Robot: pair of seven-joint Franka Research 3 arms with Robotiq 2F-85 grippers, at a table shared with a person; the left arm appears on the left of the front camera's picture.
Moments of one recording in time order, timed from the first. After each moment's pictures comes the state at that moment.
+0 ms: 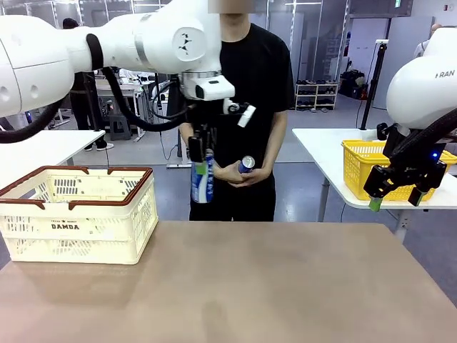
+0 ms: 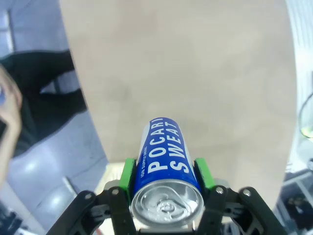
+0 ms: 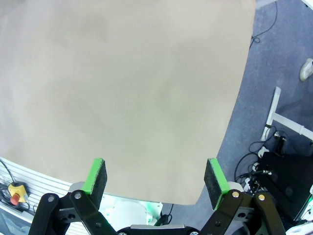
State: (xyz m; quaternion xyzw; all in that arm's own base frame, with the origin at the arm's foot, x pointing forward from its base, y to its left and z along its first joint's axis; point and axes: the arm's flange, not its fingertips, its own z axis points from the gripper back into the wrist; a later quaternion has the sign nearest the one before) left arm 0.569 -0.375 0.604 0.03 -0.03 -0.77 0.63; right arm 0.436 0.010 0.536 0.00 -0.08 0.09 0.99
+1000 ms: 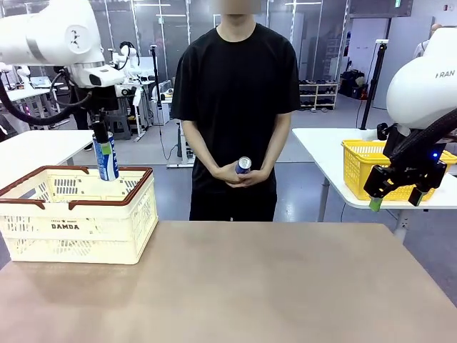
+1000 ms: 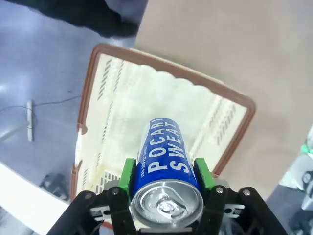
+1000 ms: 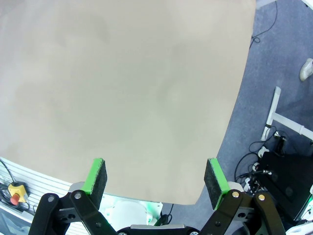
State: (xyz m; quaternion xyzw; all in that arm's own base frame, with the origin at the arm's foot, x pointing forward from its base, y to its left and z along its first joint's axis) left arm 0.662 -0.107 0.607 0.02 -0.05 -0.59 0.81; right arm 0.436 0.010 0.536 0.00 -0.08 0.09 0.99
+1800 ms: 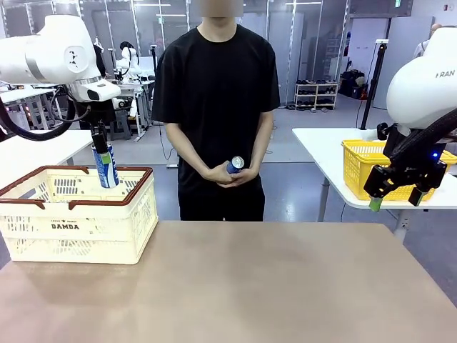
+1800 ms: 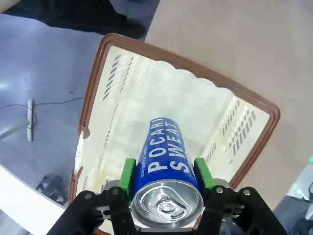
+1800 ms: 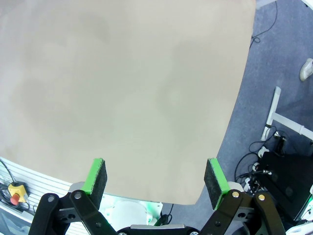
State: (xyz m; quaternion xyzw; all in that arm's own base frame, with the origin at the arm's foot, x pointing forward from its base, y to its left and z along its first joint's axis) left arm 0.674 -0.096 0.579 0.02 -0.07 -0.58 0.81; right arm 0.436 0.010 0.536 0.00 -0.08 0.09 0.99
